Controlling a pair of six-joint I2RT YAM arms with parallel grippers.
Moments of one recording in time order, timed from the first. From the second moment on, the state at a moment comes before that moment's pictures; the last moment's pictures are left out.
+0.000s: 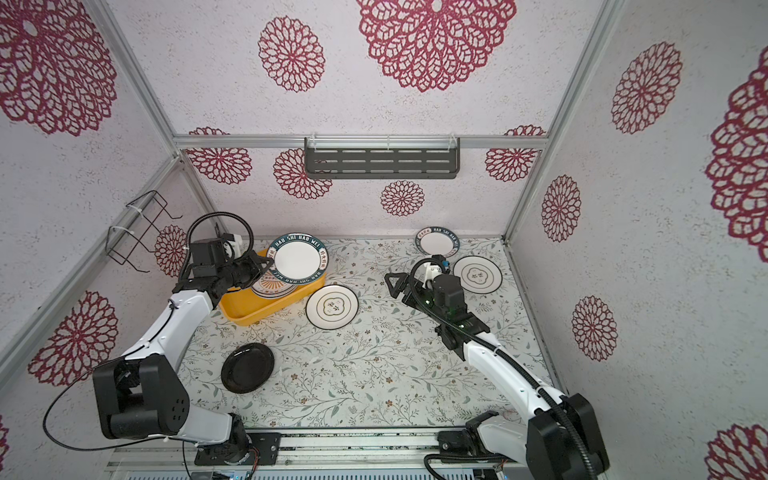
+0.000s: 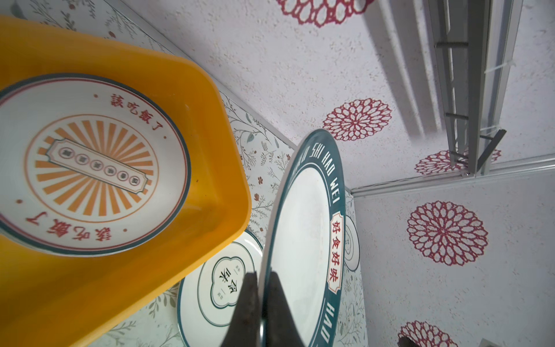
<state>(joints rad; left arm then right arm) 0.12 1.49 1.15 -0.25 0.51 -0.65 0.45 1.18 0.79 0.11 -0.24 0.86</state>
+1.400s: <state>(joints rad) 0.29 1.91 1.19 -0.04 0.45 -0.81 0.46 1.27 0.84 0.06 -0.17 0.87</state>
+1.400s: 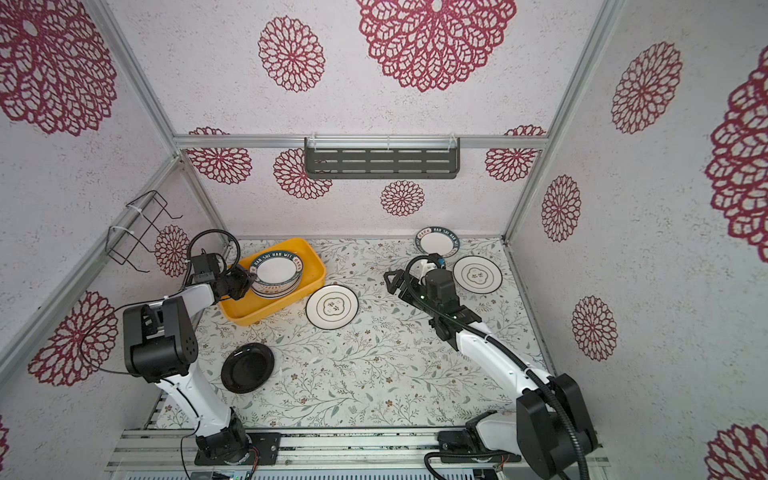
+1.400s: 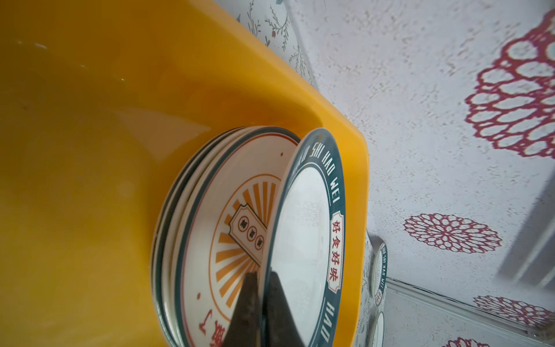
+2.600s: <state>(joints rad) 0.29 1.95 1.23 -0.07 0.41 -0.77 0.46 1.29 0.84 0.02 -0.10 0.87</state>
